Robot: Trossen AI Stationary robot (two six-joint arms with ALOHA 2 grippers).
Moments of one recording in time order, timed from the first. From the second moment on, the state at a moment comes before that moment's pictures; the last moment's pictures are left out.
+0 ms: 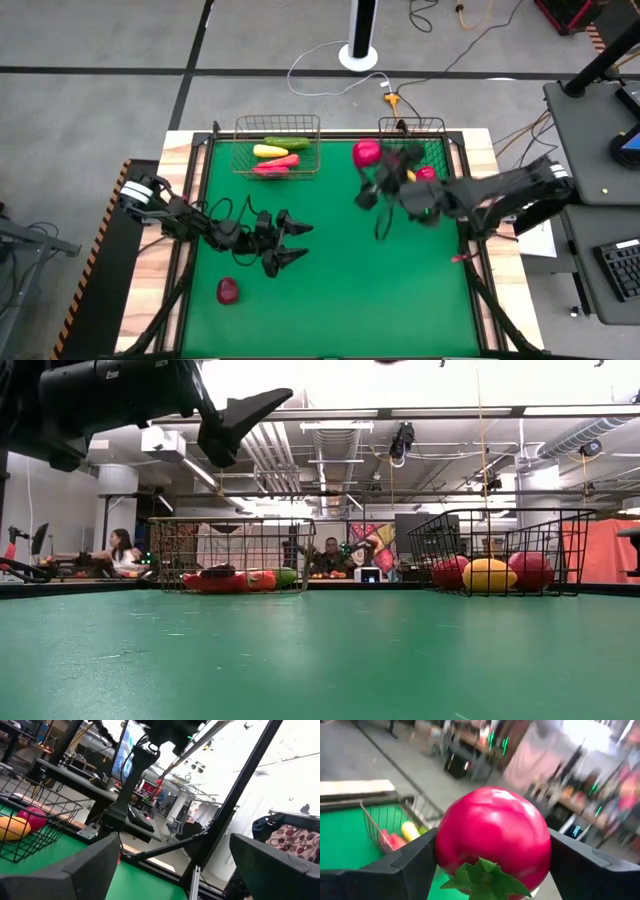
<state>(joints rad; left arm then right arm) -0.34 1.65 0.44 1.52 -0.32 -0.45 0.22 1.35 1.32 -0.28 1.12 -0.11</state>
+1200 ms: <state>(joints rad) -0.34 1.65 0.49 1.41 -0.32 -0.48 -0.73 1.58 1.29 -1.20 0.10 0.11</state>
